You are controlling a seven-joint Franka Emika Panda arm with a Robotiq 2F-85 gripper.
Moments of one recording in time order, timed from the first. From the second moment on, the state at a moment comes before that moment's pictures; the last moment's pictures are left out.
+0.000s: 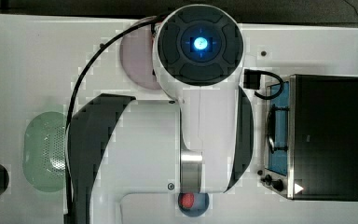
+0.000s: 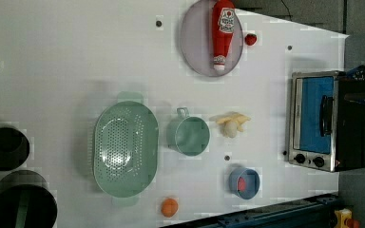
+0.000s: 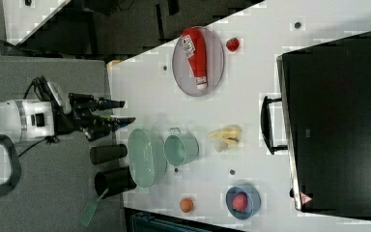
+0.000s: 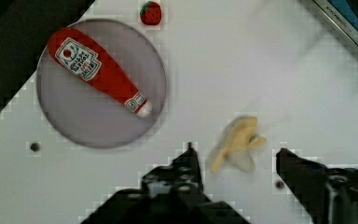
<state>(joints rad) 0.01 -0.04 -0.01 -1.81 -0.02 0.21 0.08</state>
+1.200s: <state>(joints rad) -0.02 -0.13 0.03 -2.12 -0.03 0.33 0.08</state>
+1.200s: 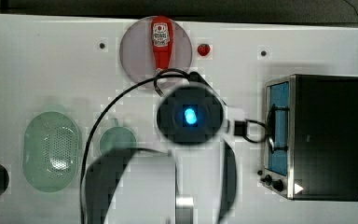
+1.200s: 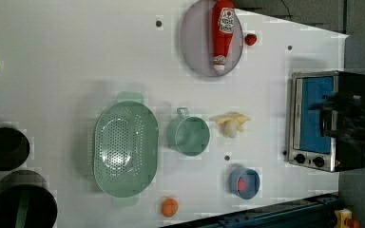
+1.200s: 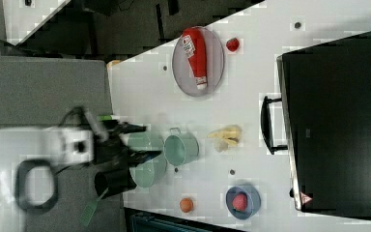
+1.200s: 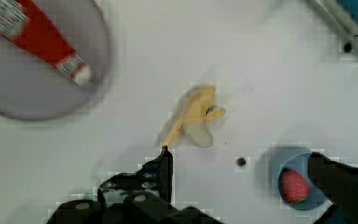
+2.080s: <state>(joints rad) -0.03 0.17 0.05 -2.39 -0.01 0.92 0.15</state>
